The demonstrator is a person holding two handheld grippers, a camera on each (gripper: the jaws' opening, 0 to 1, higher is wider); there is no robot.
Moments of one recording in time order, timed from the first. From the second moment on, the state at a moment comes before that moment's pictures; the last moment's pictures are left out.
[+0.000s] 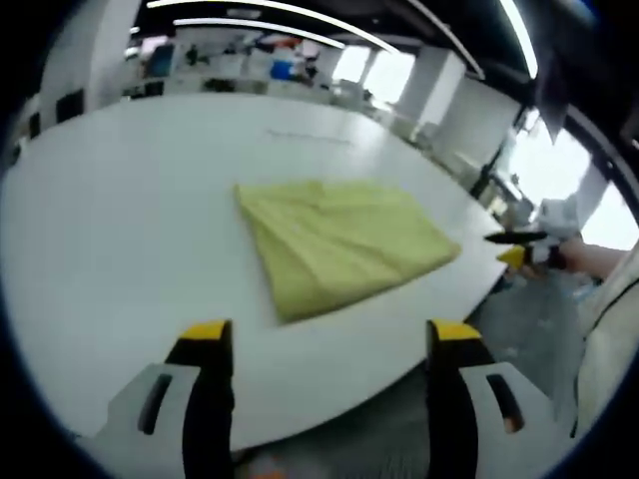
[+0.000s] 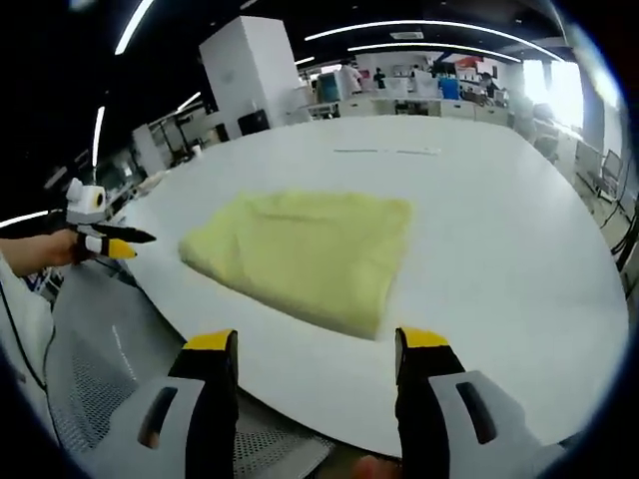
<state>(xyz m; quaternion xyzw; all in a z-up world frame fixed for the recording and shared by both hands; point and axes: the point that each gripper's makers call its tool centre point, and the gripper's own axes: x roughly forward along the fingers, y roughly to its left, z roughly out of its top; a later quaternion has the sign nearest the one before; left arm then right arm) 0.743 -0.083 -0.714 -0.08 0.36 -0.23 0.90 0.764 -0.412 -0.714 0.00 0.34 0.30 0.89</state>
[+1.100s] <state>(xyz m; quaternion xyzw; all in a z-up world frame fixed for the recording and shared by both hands) 0.765 -0.086 -0.725 -0.09 0.37 -0.24 0.89 0.783 -0.405 -0.723 0.02 0.34 0.30 0.89</state>
